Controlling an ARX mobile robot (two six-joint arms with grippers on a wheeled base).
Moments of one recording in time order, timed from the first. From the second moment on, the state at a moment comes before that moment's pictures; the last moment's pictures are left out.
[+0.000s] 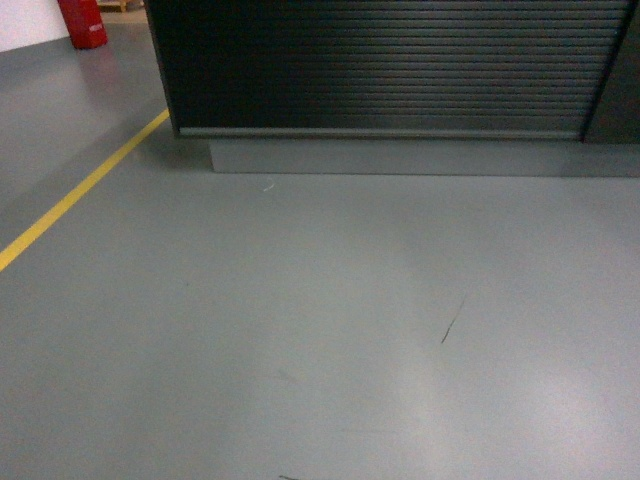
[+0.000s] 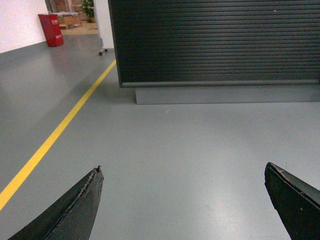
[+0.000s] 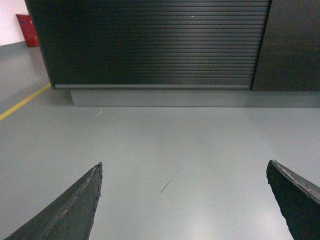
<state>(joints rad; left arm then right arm) 0.00 0.01 0.01 0.00 0.00 0.00 0.00 0.00 0.01 0.00 0.00 0.00</state>
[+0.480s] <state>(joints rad) 0.00 0.01 0.01 0.00 0.00 0.00 0.00 0.00 0.01 -0.01 0.00 0.00</state>
